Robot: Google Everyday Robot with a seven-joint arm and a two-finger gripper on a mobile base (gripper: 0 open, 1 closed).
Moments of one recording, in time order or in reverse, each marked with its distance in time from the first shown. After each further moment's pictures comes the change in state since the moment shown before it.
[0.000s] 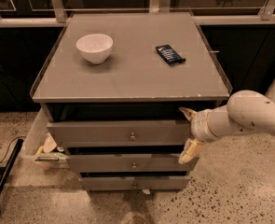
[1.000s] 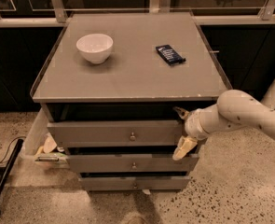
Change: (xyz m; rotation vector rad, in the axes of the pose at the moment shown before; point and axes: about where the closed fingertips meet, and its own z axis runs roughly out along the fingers) arm 0.014 -0.015 0.050 -0.056 -0.047 0.024
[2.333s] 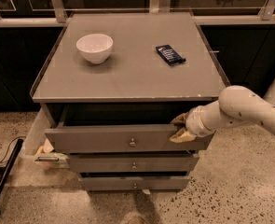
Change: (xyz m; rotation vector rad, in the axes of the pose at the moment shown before) arm -0.008 -0.008 -0.010 0.000 -0.001 0.000
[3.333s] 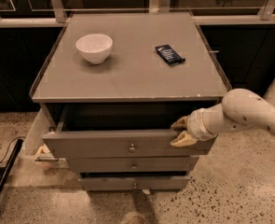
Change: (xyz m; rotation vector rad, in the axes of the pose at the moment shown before) arm -0.005 0.018 -0.011 0.001 -0.009 -0.001
